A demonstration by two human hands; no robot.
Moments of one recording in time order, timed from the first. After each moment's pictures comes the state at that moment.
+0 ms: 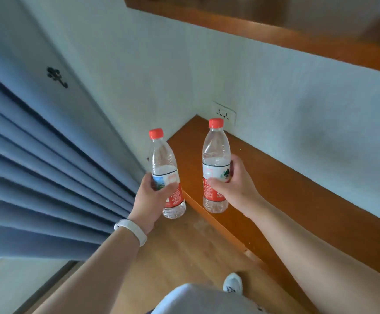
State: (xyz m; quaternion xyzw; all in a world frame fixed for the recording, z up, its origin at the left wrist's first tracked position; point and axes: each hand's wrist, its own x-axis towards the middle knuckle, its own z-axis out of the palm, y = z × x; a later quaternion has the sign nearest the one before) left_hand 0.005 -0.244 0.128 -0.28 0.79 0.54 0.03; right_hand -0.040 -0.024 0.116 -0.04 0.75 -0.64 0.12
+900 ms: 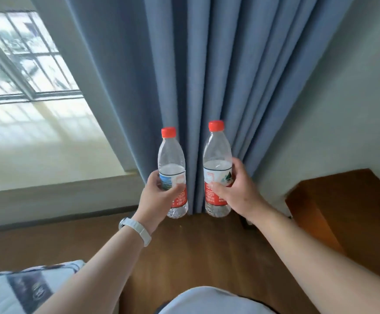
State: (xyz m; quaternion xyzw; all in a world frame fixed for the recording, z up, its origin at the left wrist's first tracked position) left_hand 0.245 -0.654 0.128 -0.40 0.63 0.63 -0.21; right_hand 0.089 -0.501 0.149 -0.30 0.75 -0.54 0.24
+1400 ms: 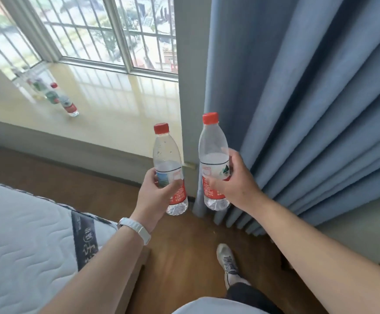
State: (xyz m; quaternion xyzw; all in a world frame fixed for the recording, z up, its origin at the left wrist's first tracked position) left_hand 0.341 -0.738 0.120 -0.52 0.54 0.56 -0.35; right_hand 0.132 -0.674 0.145 -0.50 0.65 -0.46 0.35
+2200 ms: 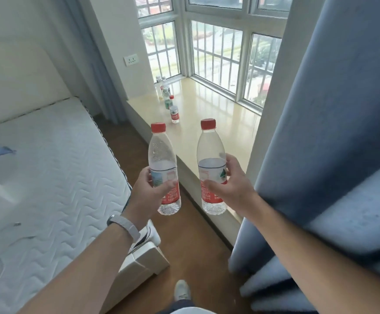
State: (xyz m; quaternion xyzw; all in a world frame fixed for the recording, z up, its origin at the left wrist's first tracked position) left_hand 0.352 -0.810 0.173 -0.67 0.41 0.36 -0.51; right_hand 0.128 -0.883 0.174 -0.64 0.41 -0.38 0.53
